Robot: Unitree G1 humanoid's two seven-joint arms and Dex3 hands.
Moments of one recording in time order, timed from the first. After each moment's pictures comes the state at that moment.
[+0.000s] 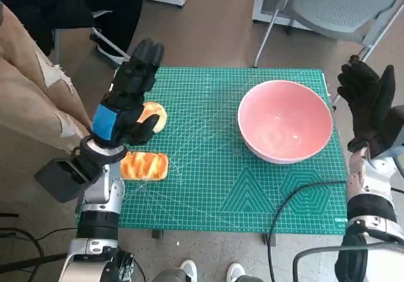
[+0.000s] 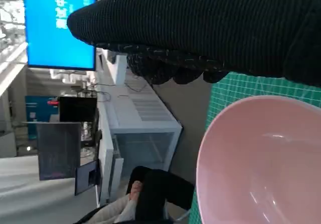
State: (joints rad) left arm -0.55 0.18 0.16 0.47 -0.32 -0.68 -0.56; right arm -0.91 -0.39 -0.35 1.30 0.14 -0.47 0.22
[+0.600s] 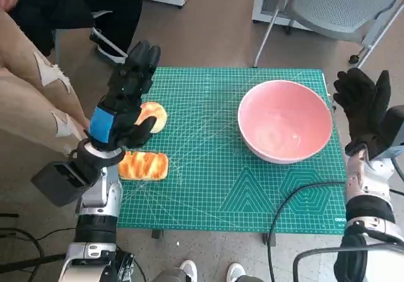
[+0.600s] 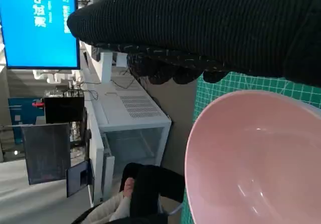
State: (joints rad) left arm -0.52 0.19 0.16 0.42 -0.32 -0.65 -0.55; right arm -0.90 -0.38 -0.36 1.31 0.14 -0.42 0.22
